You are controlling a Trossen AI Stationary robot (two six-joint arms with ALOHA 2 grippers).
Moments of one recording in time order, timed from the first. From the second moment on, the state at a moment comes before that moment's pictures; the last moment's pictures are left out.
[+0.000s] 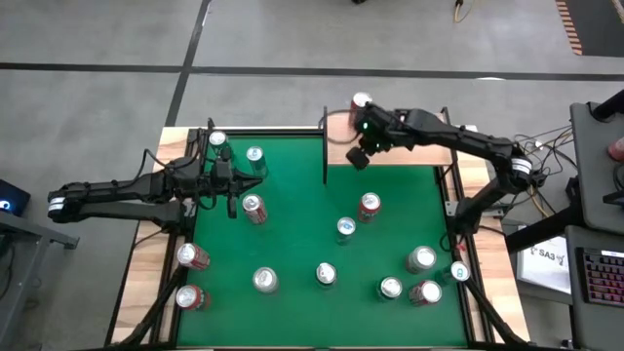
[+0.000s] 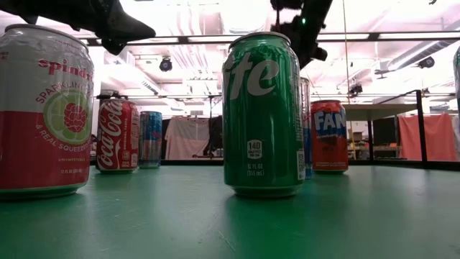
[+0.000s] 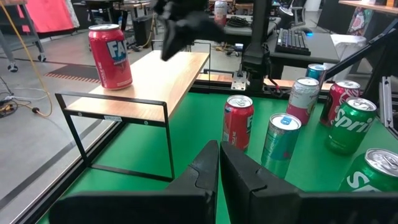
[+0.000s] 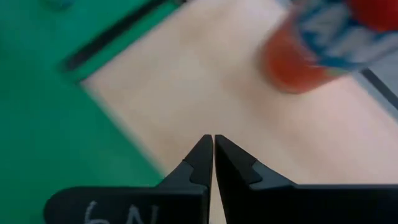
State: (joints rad) left arm 0.15 0.66 0.55 -0.07 -0.07 -0.01; right arm -0.37 1.55 1.53 -1.00 0.23 0.26
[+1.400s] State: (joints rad) left arm -0.29 1.02 0.76 -0.08 -0.09 -0.69; right arm 0.25 1.13 0.85 -0.04 0.25 -0.08
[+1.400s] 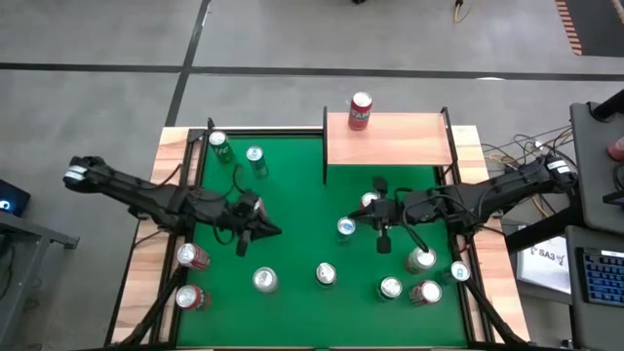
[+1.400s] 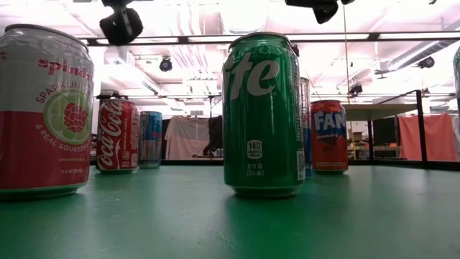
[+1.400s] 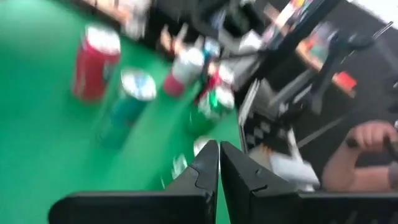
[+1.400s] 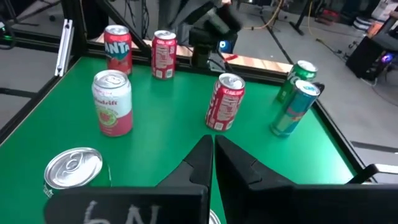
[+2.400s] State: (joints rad) left arm -0.62 1.48 1.40 -1.03 -0.17 -0.94; right arm 0.24 1.01 0.84 -0.16 0.25 -0.22
